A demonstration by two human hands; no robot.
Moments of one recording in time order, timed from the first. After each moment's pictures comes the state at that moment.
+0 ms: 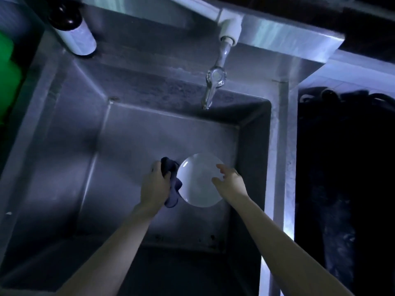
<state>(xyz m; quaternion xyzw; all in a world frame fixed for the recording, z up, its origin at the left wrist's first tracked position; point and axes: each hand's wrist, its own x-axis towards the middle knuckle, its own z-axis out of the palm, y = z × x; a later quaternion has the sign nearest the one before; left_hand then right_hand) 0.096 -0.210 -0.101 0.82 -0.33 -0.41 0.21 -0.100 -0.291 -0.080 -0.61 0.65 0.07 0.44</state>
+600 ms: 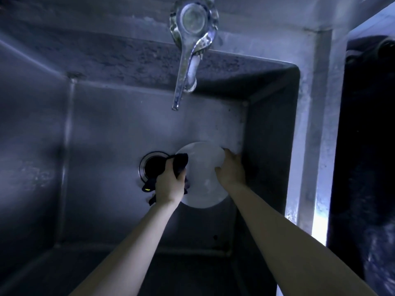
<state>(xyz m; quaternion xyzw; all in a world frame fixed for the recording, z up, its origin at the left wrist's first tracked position) 0.039 -0.246 -0.200 0.83 -0.28 -0.44 0.19 -0.110 -0.331 -0.207 -0.57 0.69 0.16 0.41</state>
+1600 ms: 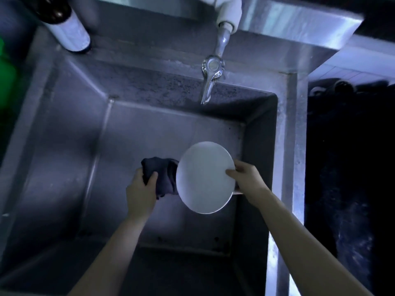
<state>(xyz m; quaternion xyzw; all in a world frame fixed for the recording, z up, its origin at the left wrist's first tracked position) 0.104 -0.188 -0.105 0.86 -0.22 -0.35 0.29 -0.126 -0.314 -0.076 -0.42 0.66 -0.07 0.62</state>
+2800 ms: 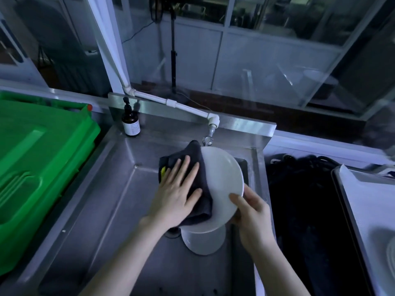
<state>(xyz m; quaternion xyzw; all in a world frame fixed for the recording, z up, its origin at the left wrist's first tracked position) 0.084 -0.181 0.098 0.69 -0.70 -0.10 0.18 -0.112 -0.204 0.116 -0.45 0.45 -0.43 0.64</state>
